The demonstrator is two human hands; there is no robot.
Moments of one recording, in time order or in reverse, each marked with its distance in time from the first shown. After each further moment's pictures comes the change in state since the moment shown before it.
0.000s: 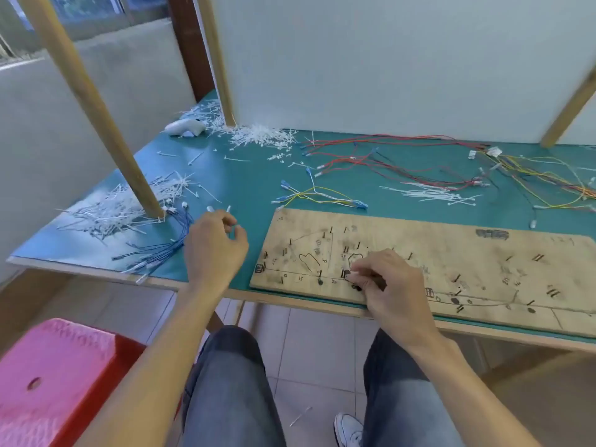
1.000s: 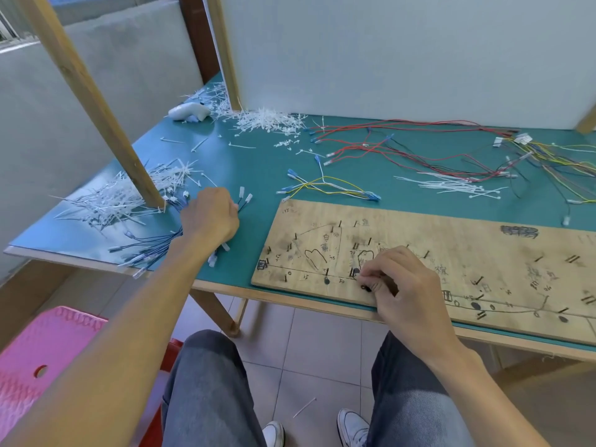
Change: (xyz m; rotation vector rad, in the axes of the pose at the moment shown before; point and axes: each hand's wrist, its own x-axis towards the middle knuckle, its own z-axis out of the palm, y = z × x) left_hand 0.065 -0.012 0.013 0.457 -0.338 -0.056; right_hand 0.002 0.006 -0.001 -0.070 -0.017 -0.085
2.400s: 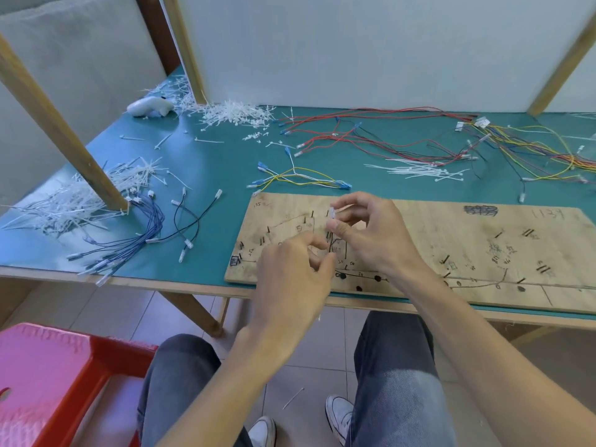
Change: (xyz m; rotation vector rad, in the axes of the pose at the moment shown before) left_hand -0.159 0.128 0.013 -0.781 -0.016 0.229; right_hand 0.065 0.011 -0.004 0.416 -0.083 0.442
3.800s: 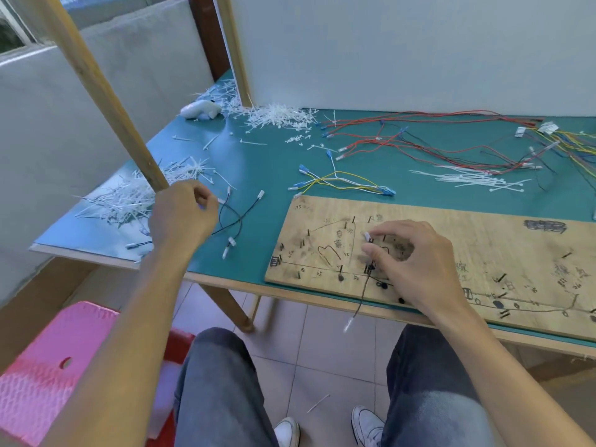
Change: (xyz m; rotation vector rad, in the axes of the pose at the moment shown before) left_hand 0.094 -0.102 -0.162 0.437 0.340 -0.257; right_hand -0.022 0.018 0.013 -0.287 0.126 -0.126
